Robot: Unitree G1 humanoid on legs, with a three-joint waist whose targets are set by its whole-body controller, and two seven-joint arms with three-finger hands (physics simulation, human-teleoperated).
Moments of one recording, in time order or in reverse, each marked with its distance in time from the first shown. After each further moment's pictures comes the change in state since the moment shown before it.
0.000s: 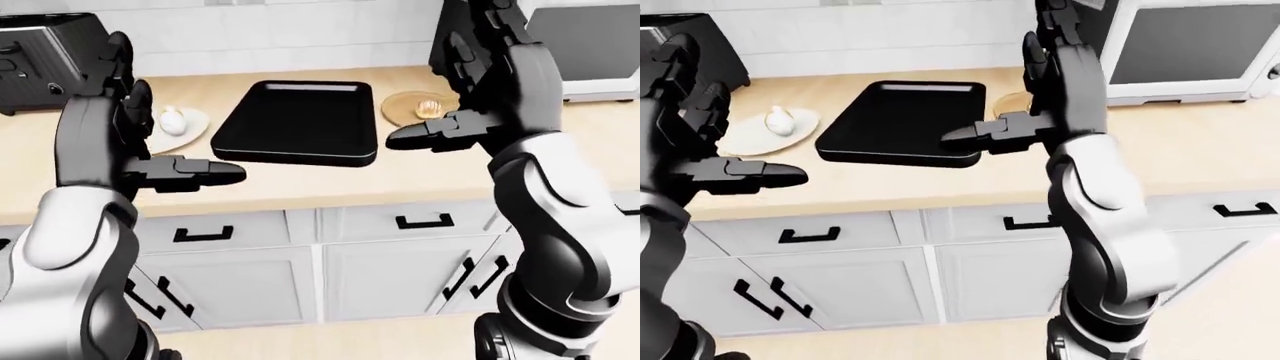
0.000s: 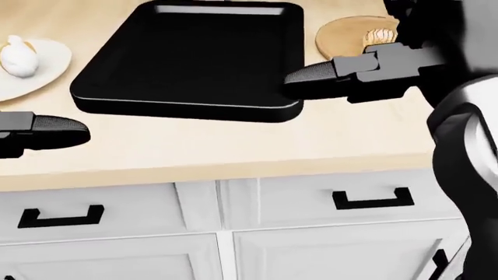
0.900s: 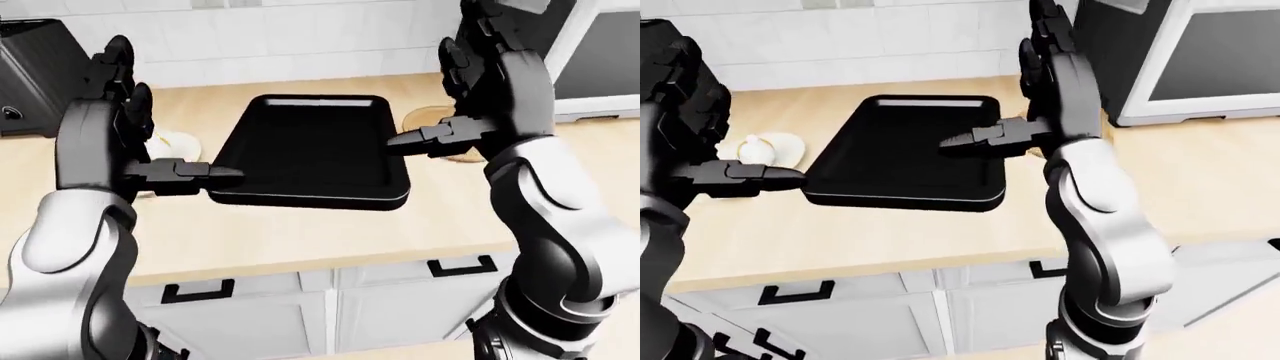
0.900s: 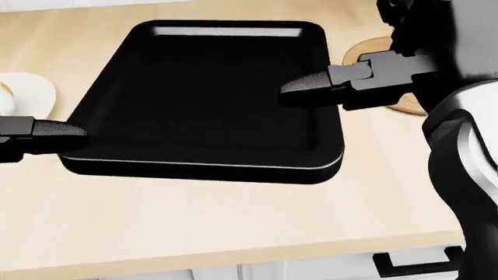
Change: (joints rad) left arm 0.009 0.002 -0.001 -0.012 0.012 0.013 -0.014; right arm 0.016 0.010 0.012 -0.003 -0.030 0.003 0.026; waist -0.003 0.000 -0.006
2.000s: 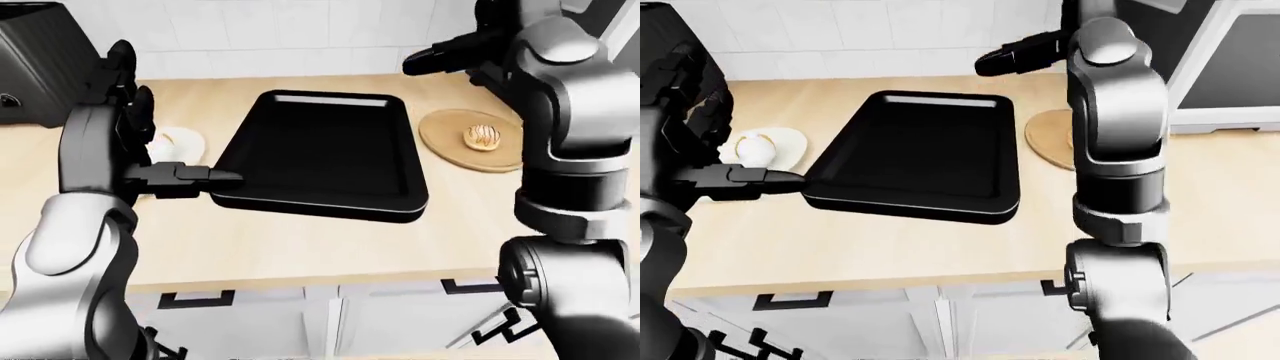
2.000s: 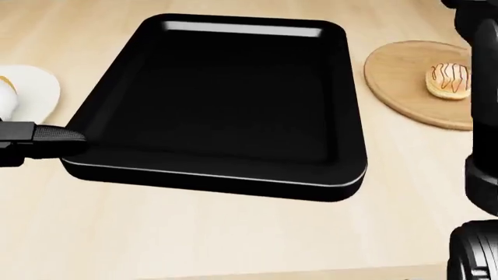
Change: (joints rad) left arm 0.029 -0.006 0.006 0.013 0.004 -0.045 -0.018; right arm -0.462 -0.182 0.074 0.733 -0.296 -0.032 0.134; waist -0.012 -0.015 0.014
